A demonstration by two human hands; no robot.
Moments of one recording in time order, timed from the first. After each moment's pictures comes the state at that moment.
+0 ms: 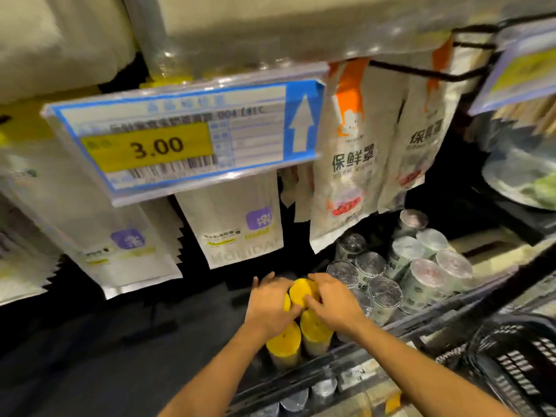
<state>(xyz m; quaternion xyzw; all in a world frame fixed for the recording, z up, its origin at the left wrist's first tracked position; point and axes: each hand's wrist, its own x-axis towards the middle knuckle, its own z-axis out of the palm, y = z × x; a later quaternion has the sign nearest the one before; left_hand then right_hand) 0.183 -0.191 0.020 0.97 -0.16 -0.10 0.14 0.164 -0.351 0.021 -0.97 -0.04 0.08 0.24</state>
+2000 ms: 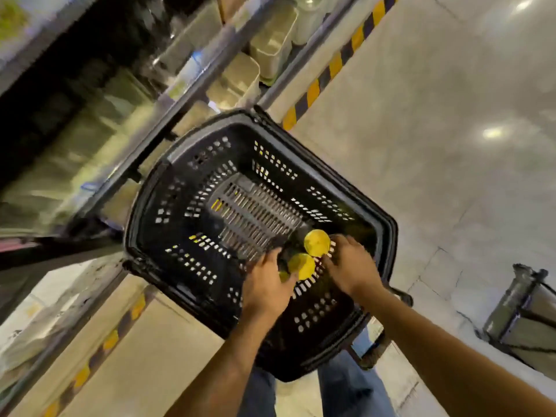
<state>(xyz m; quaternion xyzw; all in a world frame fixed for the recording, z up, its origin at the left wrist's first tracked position) -0.074 -0.908 -0.345 0.87 -0.19 -0.43 0.14 -0.155 -1.051 -0.331 -0.82 0.41 0.29 0.27</state>
